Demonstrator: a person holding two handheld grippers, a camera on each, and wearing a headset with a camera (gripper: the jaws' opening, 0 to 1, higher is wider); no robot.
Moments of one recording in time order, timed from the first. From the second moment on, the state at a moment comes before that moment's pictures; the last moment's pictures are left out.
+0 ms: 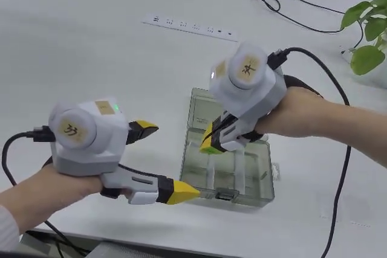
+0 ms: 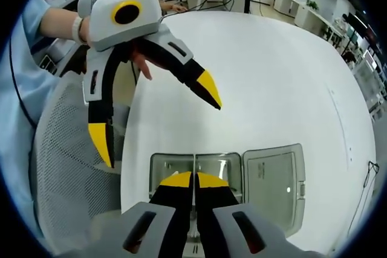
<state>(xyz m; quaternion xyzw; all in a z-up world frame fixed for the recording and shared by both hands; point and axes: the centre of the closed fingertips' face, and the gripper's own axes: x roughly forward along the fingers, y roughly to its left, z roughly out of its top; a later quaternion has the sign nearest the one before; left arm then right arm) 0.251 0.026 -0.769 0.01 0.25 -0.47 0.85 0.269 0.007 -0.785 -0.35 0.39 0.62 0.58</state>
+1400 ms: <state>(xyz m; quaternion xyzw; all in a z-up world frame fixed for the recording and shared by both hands) 0.254 0.027 -0.766 0.01 0.24 -0.47 0.85 0.269 0.009 -0.818 -0.39 0.40 0.60 0.57</state>
